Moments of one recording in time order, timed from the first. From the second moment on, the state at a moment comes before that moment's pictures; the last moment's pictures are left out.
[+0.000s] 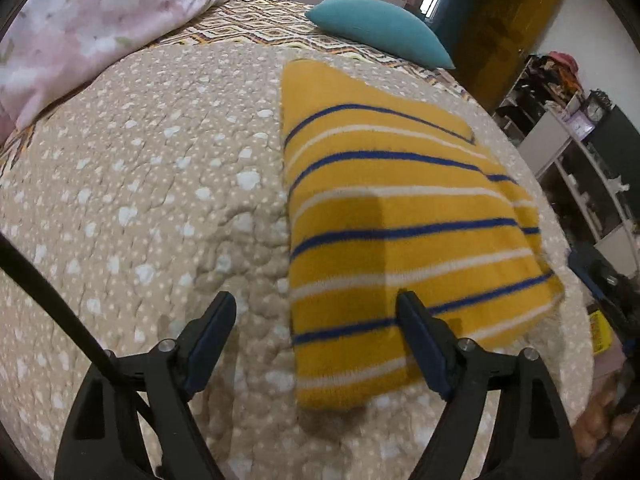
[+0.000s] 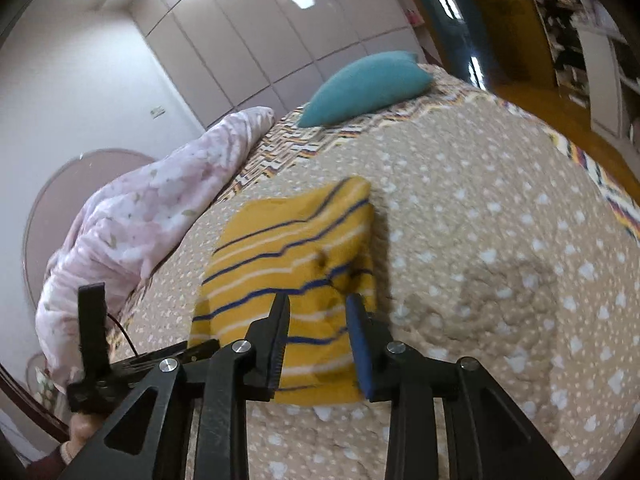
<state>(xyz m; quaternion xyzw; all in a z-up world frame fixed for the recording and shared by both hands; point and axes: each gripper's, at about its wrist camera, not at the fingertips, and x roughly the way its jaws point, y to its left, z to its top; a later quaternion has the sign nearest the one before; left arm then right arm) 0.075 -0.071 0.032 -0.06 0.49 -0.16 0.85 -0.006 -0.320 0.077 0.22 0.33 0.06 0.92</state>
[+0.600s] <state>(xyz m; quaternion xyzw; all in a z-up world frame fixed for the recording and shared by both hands) -0.009 -0.009 0.000 0.00 0.43 -0.08 0.90 -0.071 -0.300 0.005 0.20 0.38 0.01 0.90</state>
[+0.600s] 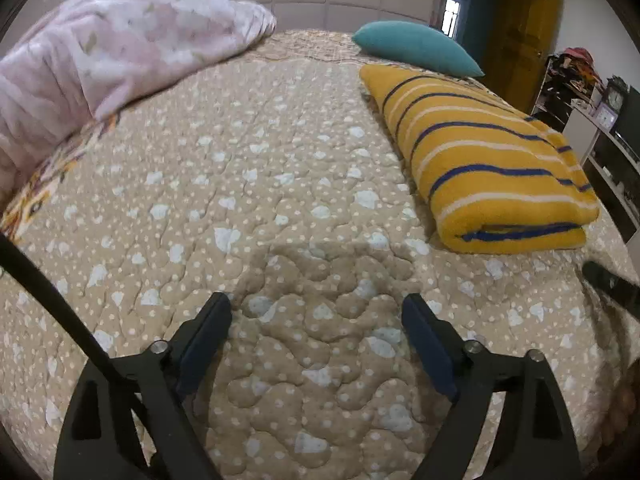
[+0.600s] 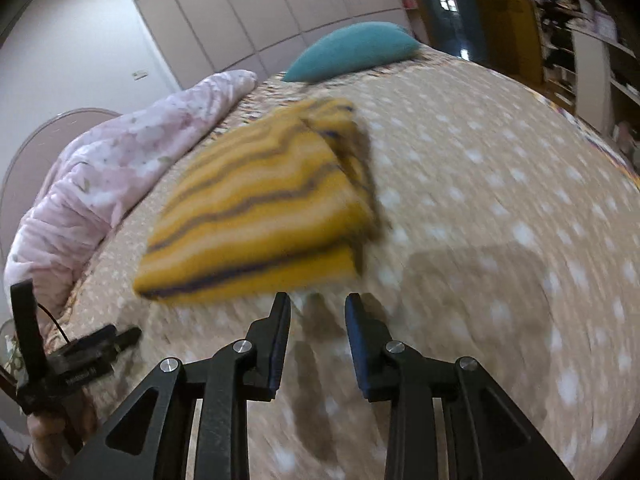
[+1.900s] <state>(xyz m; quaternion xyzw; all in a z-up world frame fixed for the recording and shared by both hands) -0.017 -0.018 -0.005 0.03 0.40 -0.06 0.91 -0.090 -0.245 0.002 0.09 0.35 -0.08 0.93</state>
